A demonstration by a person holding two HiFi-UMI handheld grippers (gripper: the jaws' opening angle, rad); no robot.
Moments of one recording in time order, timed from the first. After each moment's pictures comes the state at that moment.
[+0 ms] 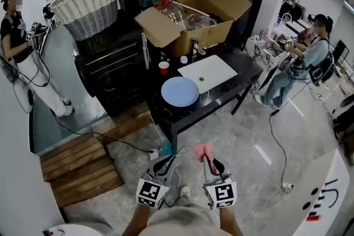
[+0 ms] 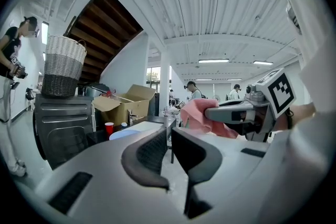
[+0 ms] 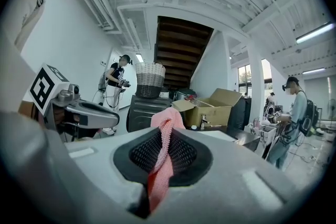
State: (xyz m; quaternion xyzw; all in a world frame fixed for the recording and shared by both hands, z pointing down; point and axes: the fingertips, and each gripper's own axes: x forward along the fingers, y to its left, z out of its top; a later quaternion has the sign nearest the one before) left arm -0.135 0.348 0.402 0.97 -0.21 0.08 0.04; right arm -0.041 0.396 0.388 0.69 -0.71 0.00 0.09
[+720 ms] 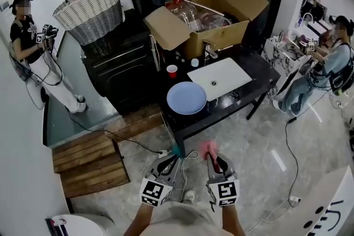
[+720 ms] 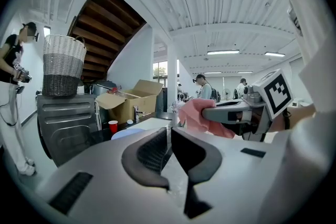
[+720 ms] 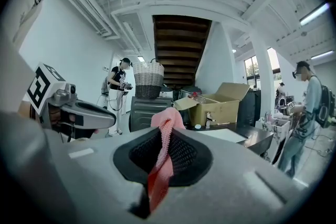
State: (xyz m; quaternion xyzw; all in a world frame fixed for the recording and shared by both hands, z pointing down) left arm -0.065 0.306 0.410 0.96 -0.27 0.12 0.04; right arm 0.039 0.341 0.399 0.66 -0.74 0.06 0.07
